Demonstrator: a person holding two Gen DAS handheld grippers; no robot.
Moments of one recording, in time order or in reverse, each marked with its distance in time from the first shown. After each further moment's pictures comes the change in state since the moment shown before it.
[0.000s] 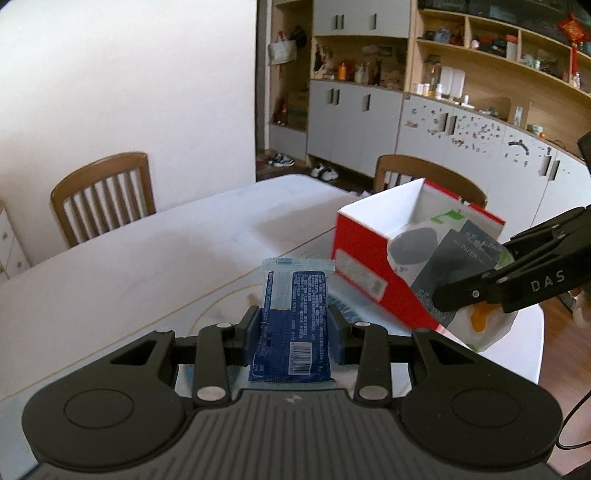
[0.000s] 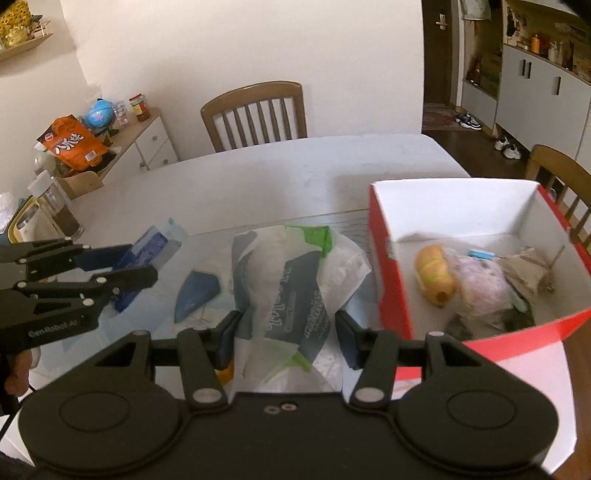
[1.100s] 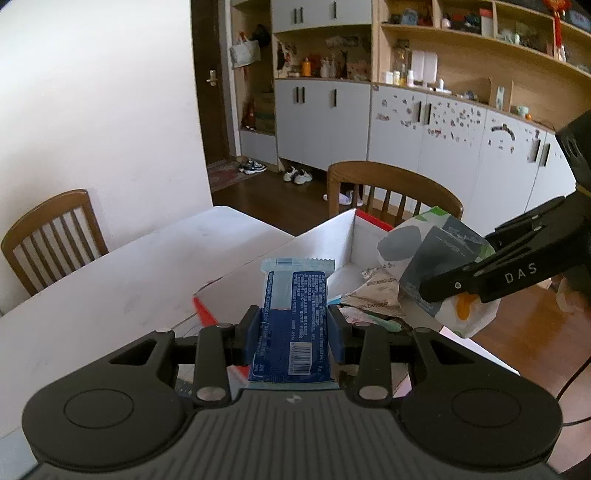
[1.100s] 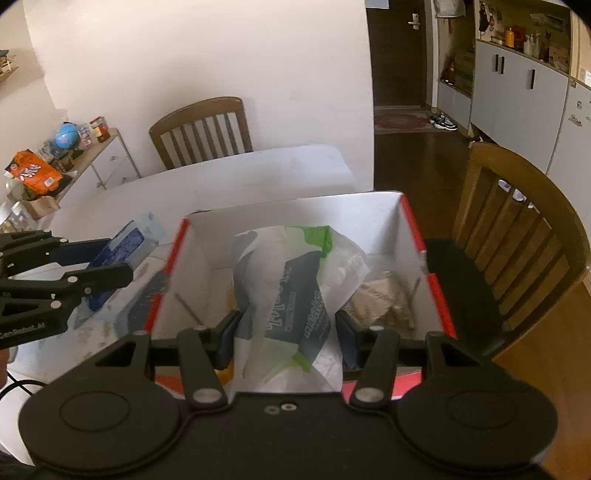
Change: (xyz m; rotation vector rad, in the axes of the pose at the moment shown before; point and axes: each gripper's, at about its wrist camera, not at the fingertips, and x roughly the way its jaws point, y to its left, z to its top) left arm 0.117 -0.166 0.093 0.087 0.014 -0.015; right arm -0.027 -0.217 0.026 0.010 -0.017 -0.017
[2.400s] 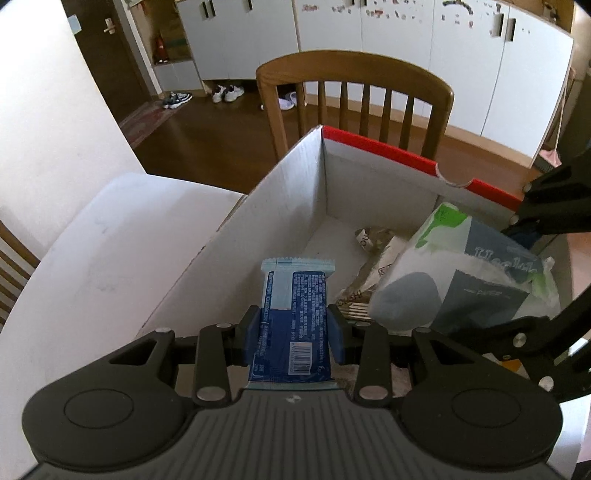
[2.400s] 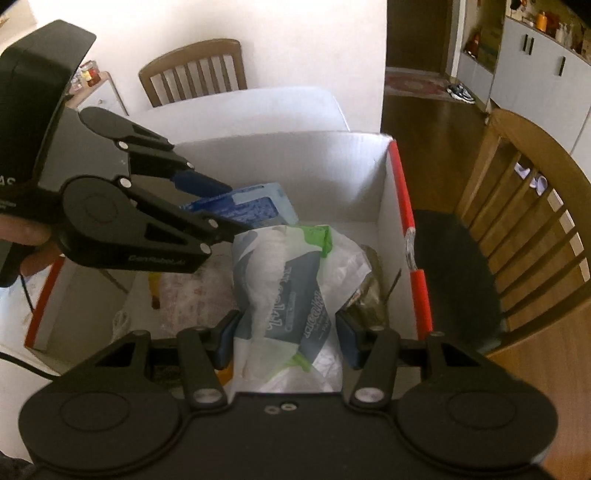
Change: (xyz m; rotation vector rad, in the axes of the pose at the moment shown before) left arm 0.205 -0.036 0.051 0.283 0.330 -0.122; right arm 0.087 -0.046 0.002 -0.092 0.165 -0.005
